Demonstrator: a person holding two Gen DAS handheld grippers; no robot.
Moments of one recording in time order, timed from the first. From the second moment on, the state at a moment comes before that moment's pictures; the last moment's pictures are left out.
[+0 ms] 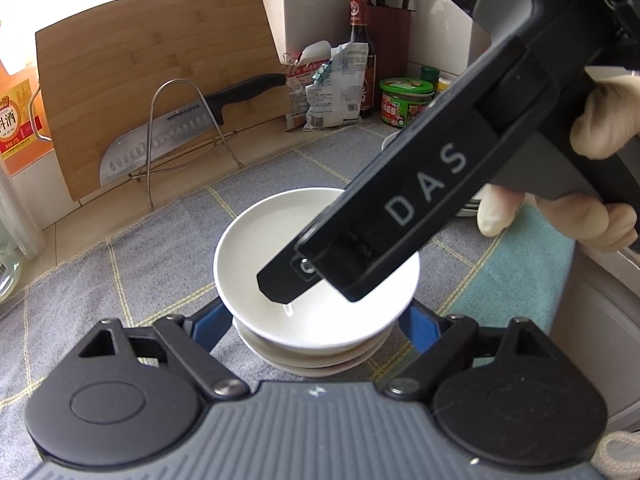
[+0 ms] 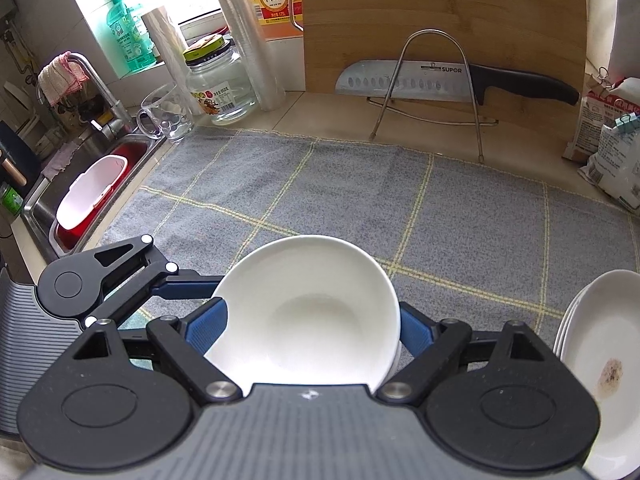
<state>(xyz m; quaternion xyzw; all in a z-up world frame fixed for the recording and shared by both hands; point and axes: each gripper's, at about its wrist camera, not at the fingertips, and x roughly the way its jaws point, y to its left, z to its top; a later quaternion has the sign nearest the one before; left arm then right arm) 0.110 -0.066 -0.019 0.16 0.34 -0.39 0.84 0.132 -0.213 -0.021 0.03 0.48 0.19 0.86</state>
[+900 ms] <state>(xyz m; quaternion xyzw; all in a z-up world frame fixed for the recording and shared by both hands) 0.112 -0.069 -0.024 0.16 0.34 -0.39 0.84 0.138 -0.214 -0.023 0.04 0.47 0.19 0.86</state>
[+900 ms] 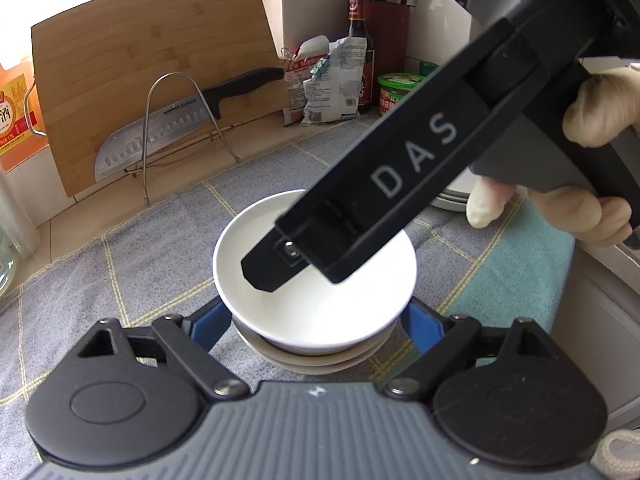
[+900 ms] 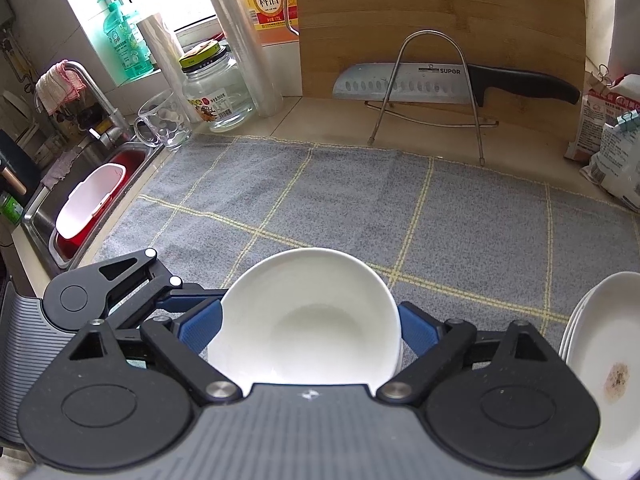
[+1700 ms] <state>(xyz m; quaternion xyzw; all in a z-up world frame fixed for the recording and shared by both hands) 0.111 -0.042 -0.039 0.20 0.32 -0.42 0.82 0.117 -0.215 -0.020 0.00 0.43 0.19 0.88</state>
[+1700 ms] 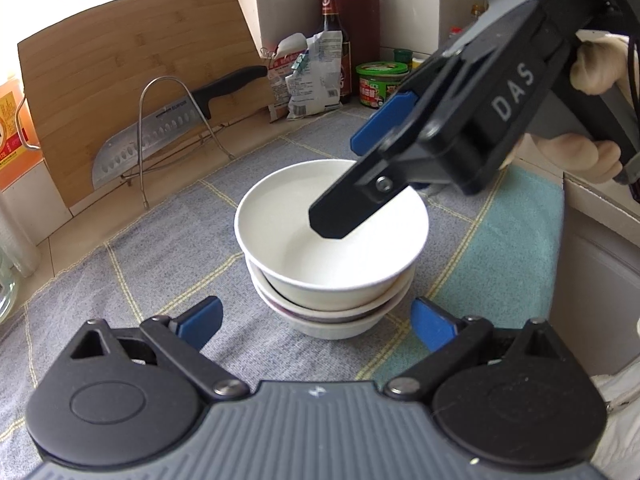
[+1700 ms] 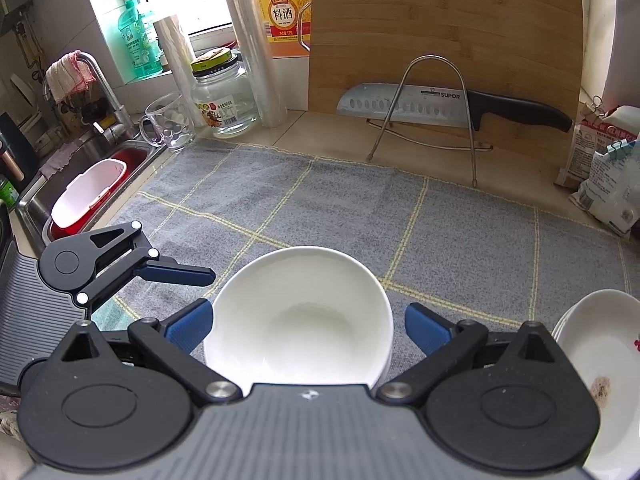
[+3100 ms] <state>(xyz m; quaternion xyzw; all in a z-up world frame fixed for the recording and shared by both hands) 0.137 -0.055 -0.091 0.19 0.40 -0.37 0.82 0.105 -0.244 -0.115 -0.17 0.44 0.30 0.83</state>
